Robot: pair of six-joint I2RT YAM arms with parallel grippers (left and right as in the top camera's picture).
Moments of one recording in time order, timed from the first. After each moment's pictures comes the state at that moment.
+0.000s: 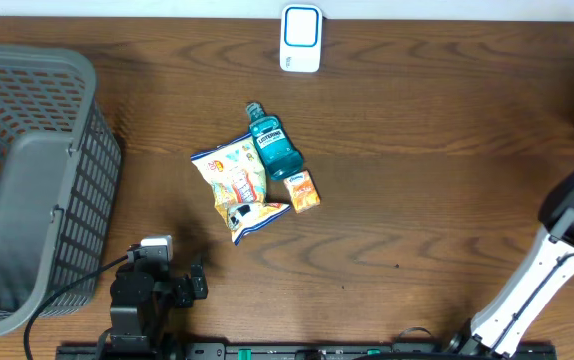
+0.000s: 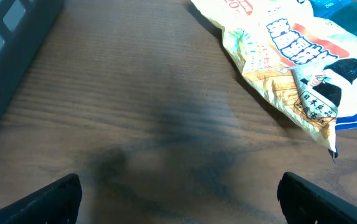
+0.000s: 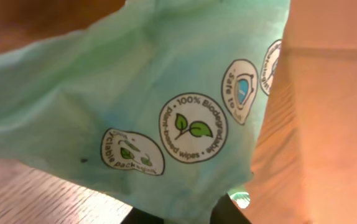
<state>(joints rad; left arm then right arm) -0.05 0.02 0.18 -0.83 0.02 -0.12 -0.55 2.45 2.29 -1.17 0.50 -0.16</state>
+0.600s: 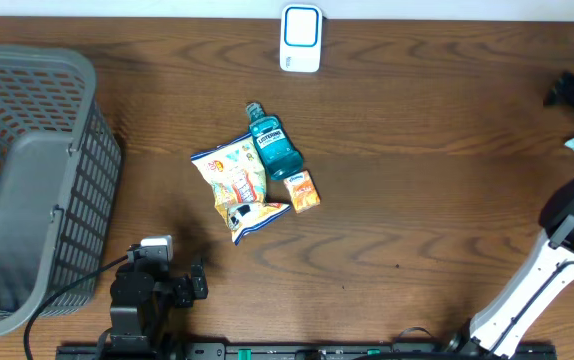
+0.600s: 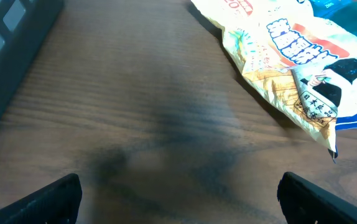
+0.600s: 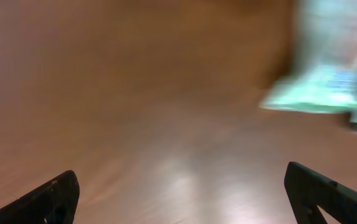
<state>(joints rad) -0.05 0.02 0.18 -0.83 0.02 -0.12 -0.49 2.34 2.35 -1.31 -0.16 0.06</state>
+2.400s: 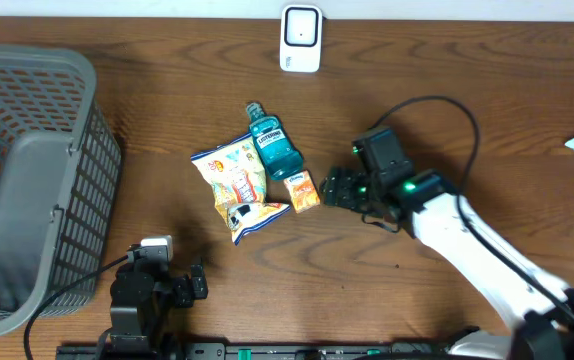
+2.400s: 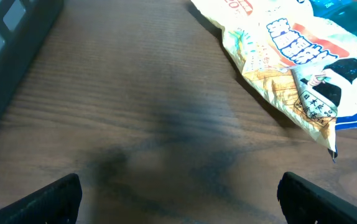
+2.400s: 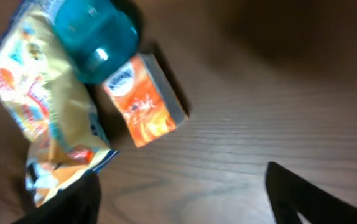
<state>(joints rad) -0.05 0.02 0.19 -0.83 0.02 -0.12 0.51 1.51 0.96 -0.56 -0.18 0.76</state>
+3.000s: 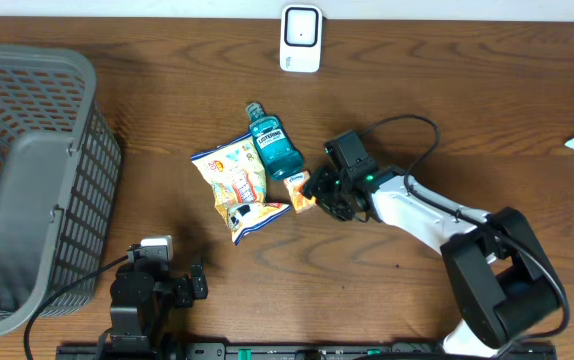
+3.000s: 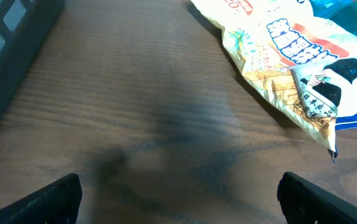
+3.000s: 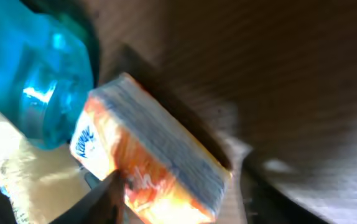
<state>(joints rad) -0.05 0.02 0.19 -0.83 0.02 -0.12 0.54 1.82 0.97 -0.28 -0.28 1.12</state>
